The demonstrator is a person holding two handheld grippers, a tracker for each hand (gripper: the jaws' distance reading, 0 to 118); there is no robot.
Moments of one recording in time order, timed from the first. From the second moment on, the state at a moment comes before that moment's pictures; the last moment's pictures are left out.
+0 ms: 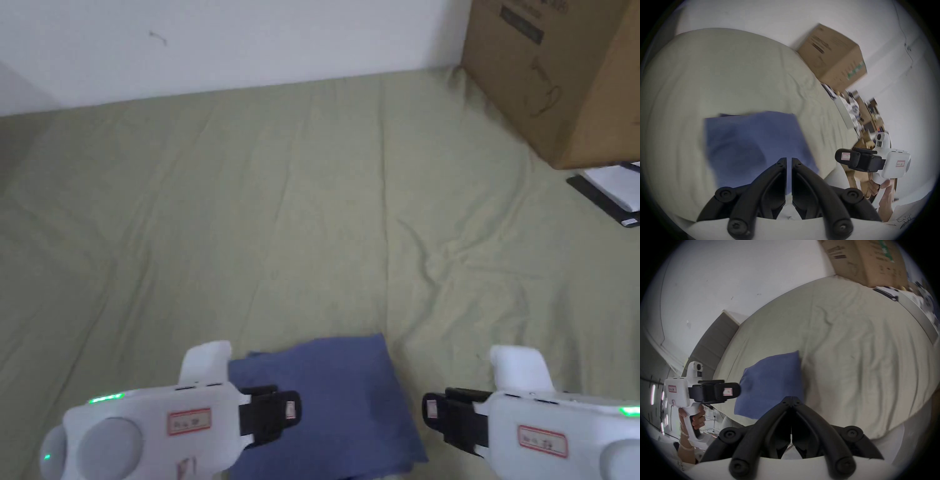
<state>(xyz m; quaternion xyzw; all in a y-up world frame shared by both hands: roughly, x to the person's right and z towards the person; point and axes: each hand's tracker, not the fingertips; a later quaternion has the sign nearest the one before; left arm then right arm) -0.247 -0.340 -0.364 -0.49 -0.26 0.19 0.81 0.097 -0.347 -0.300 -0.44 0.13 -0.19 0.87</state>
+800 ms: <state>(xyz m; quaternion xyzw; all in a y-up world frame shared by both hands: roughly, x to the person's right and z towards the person) -0.292 -0.466 -0.437 -0.53 -0.29 0.47 0.64 0.022 -0.399 -0.358 -0.48 0.12 -0.06 0.87</state>
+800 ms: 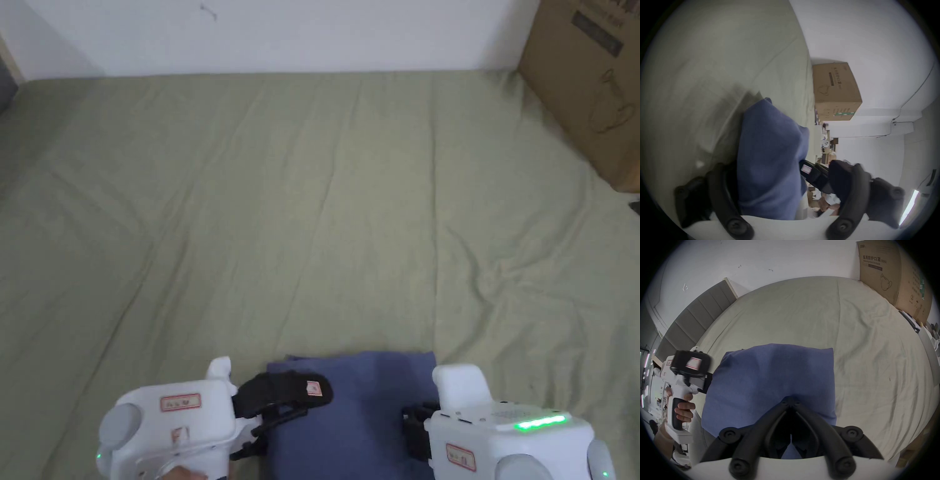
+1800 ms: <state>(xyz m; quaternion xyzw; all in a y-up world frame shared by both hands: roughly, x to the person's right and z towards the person) -0.610 -0.344 -0.529 -0.61 0.08 -0.08 0.78 -0.012 -0.327 -0.349 -0.41 0.11 -0.08 0.90</state>
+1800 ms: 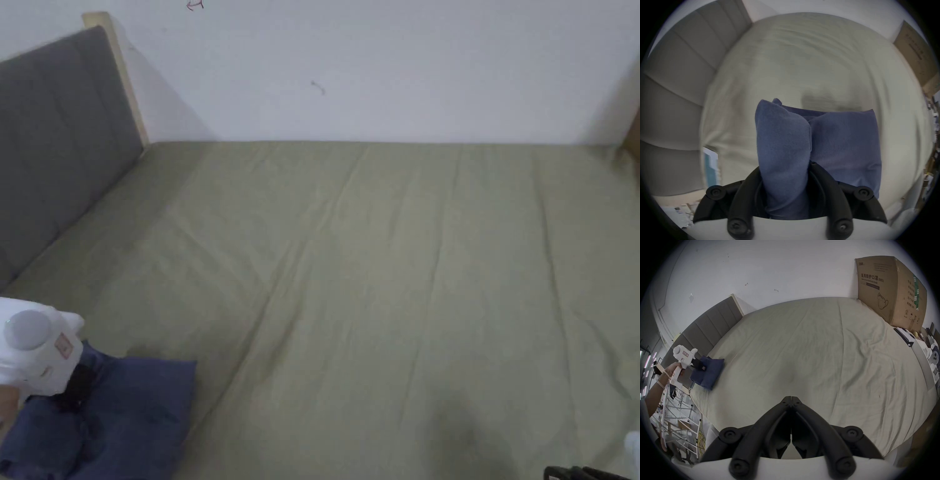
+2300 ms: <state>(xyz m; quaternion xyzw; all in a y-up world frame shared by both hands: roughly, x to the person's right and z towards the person) -0.543 -0.273 -0.440 -0.41 0.12 0.01 0.90 -0.004 -0.316 -0.346 -0.39 0.11 -0.09 0.91</state>
